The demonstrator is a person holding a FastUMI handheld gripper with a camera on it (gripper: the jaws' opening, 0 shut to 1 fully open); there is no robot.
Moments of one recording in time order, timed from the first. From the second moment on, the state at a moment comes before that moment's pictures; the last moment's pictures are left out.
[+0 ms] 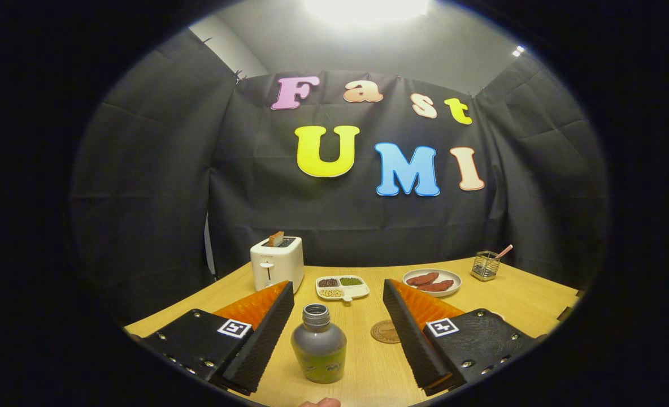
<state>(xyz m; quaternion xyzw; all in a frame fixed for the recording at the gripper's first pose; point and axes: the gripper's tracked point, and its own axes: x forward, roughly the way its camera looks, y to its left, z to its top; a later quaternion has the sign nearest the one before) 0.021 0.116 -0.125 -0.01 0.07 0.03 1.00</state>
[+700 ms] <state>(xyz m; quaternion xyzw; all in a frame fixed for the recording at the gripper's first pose) 0.026 0.131 -0.206 0.00 0.14 0.03 0.99</state>
